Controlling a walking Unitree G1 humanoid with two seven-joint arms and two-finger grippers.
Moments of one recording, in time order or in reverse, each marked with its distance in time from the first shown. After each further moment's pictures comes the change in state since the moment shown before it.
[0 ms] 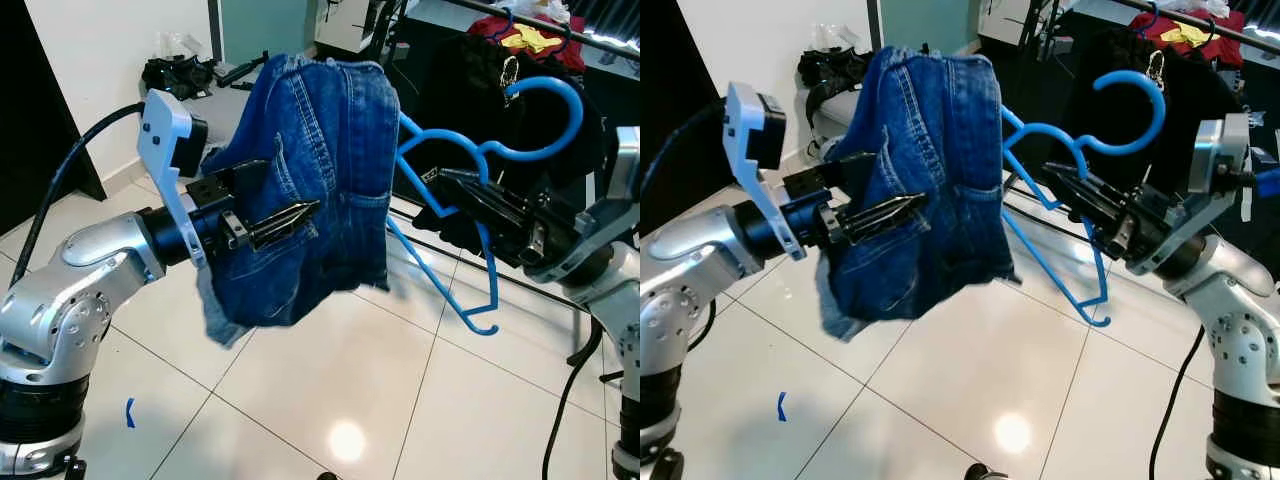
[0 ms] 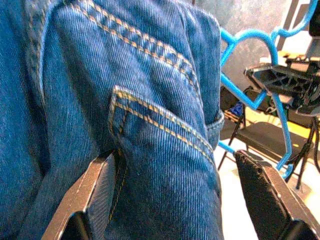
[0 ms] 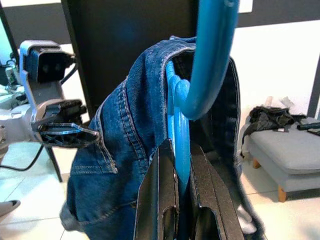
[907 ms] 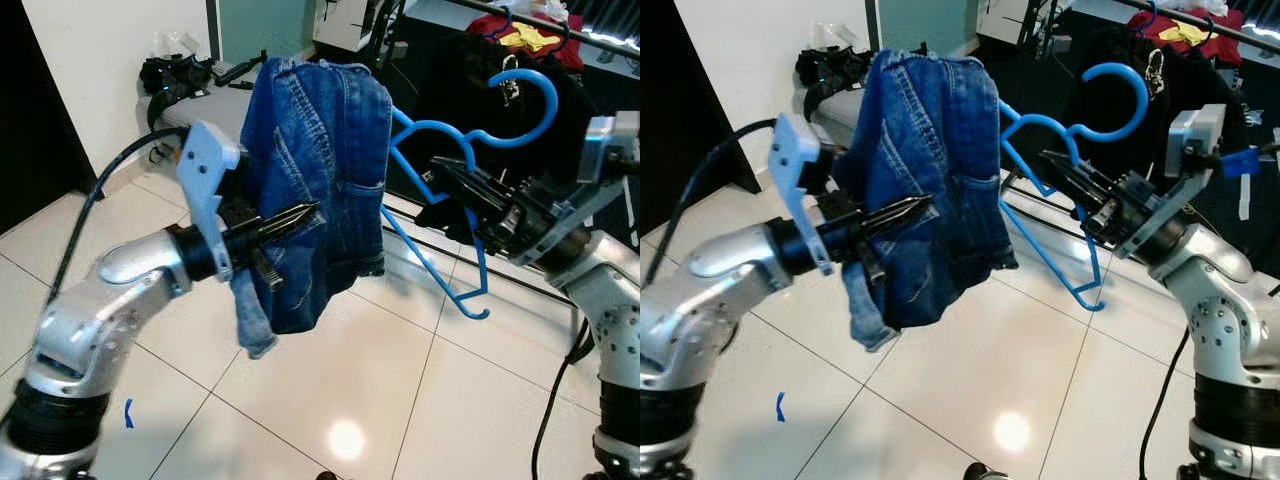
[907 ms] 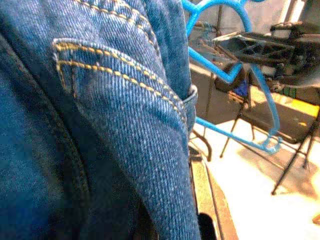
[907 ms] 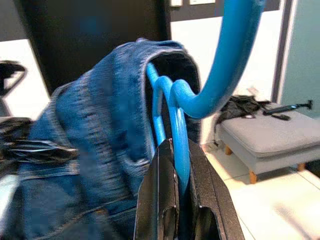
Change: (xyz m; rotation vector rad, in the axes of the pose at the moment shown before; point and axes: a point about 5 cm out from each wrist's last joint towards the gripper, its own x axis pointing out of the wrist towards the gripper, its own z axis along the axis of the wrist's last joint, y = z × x) left arm -0.002 -0.005 -0.013 0.040 0.066 -0.027; right arm 0.013 -0.017 -0.010 -0.008 0.035 -0.150
